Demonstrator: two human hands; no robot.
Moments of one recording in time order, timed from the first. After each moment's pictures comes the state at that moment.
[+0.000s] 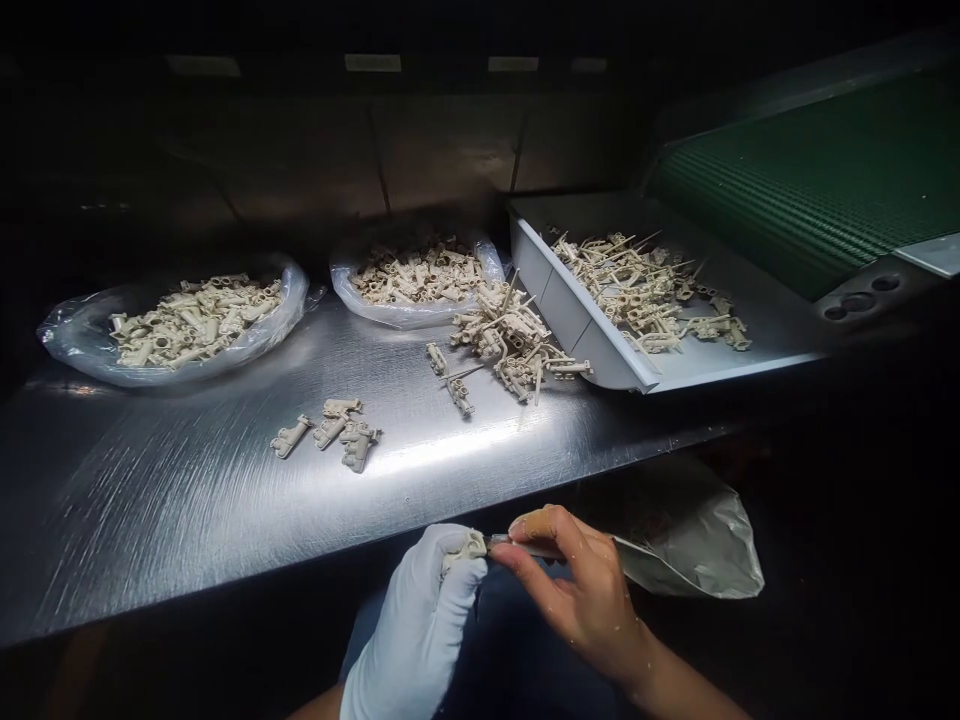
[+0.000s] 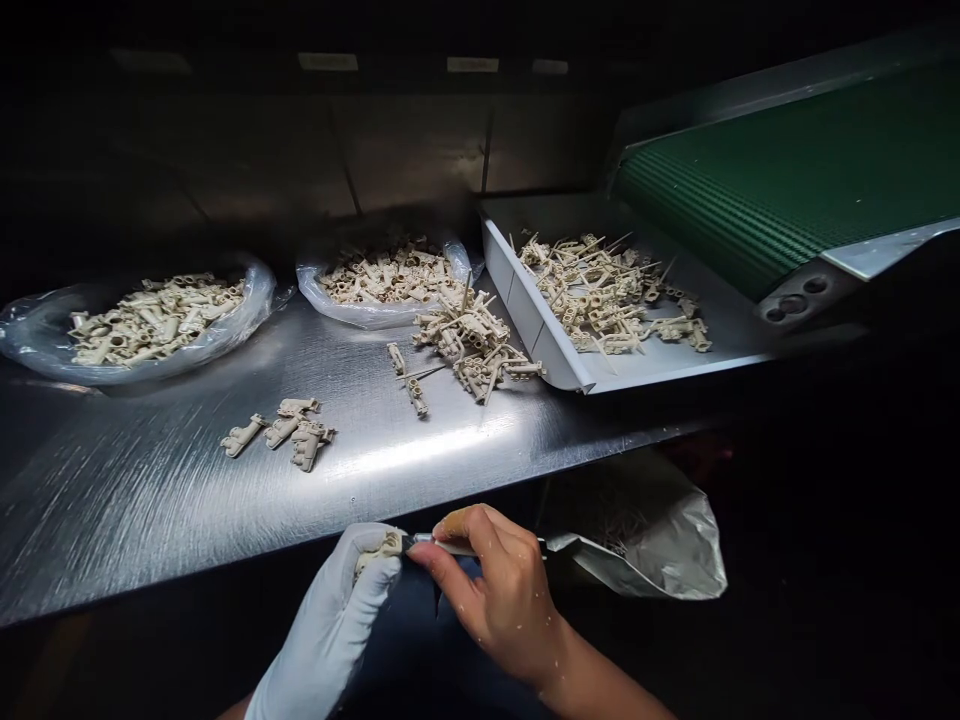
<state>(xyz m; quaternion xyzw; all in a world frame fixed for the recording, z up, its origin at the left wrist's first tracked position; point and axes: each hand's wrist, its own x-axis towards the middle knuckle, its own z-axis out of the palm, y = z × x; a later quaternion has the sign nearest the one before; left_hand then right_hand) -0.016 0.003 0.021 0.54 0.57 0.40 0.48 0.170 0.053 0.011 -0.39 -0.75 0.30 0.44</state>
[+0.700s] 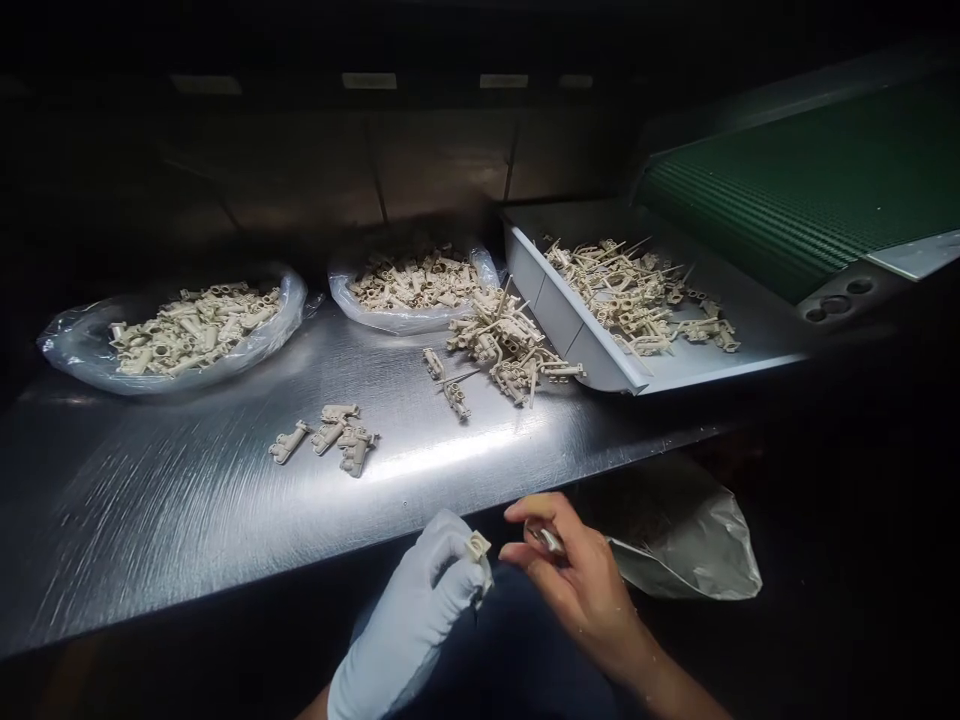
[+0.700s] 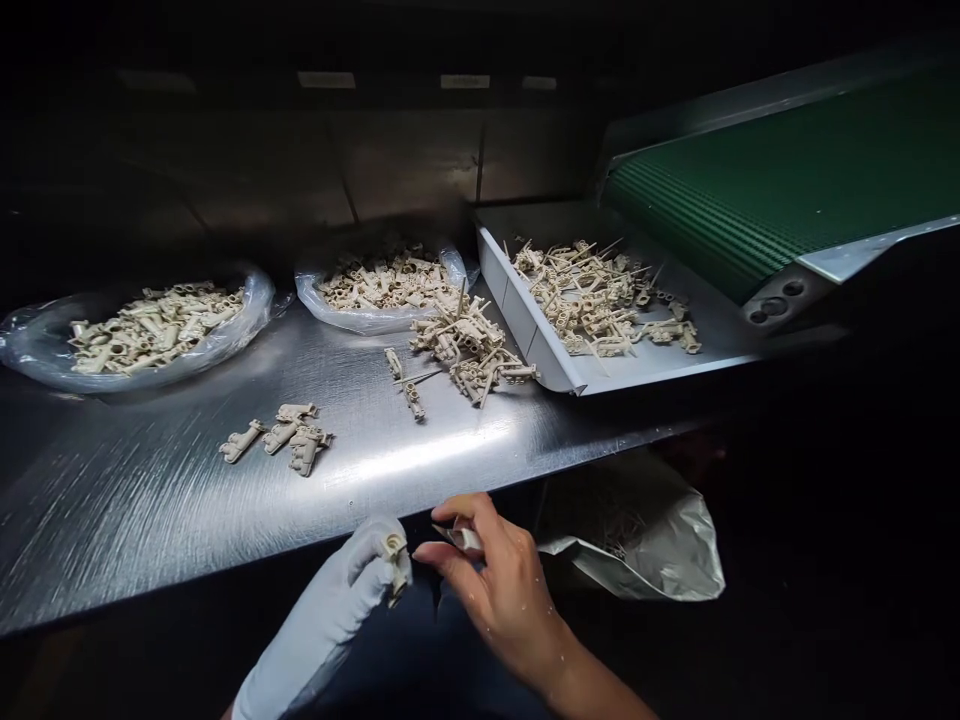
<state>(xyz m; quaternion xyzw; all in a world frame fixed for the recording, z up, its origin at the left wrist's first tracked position) -0.020 0.017 0.021 0.49 0.51 0.38 0.59 0.173 0.054 0.017 -0.43 -0.71 0.37 0.41</state>
